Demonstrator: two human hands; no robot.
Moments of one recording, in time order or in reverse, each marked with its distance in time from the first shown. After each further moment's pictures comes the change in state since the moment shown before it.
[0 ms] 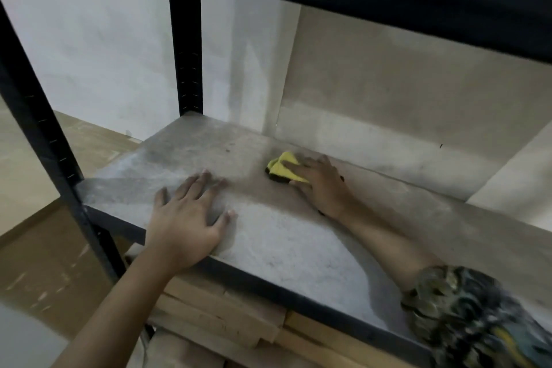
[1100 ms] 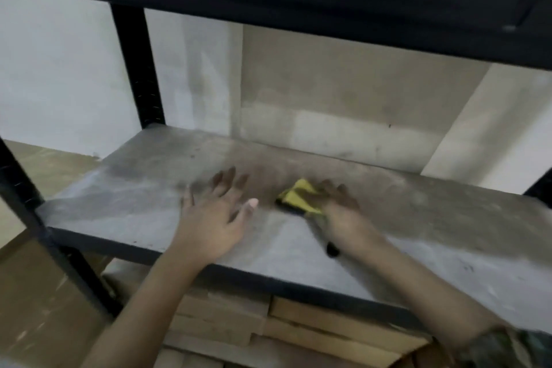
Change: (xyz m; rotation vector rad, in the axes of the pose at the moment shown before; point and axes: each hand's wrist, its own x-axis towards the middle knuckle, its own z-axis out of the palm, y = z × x) left_hand 0.001 0.076 -0.001 -0.176 -0.053 0.188; right_hand -0.118 0.013 -0.025 0.064 0.008 0.308
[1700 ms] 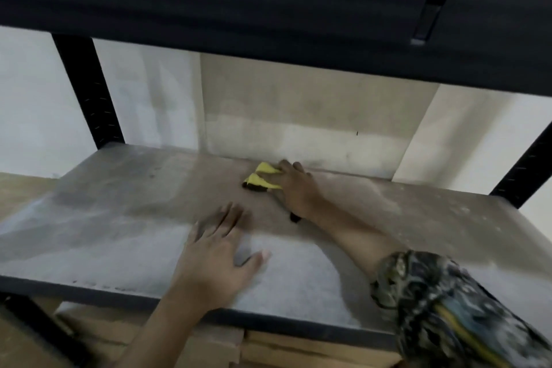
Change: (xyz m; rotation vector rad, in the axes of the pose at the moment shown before) left_hand 0.008 0.041 0.045 0.075 -0.063 0.080; right_hand 0.095 0.036 0.008 -0.146 0.055 -0.131
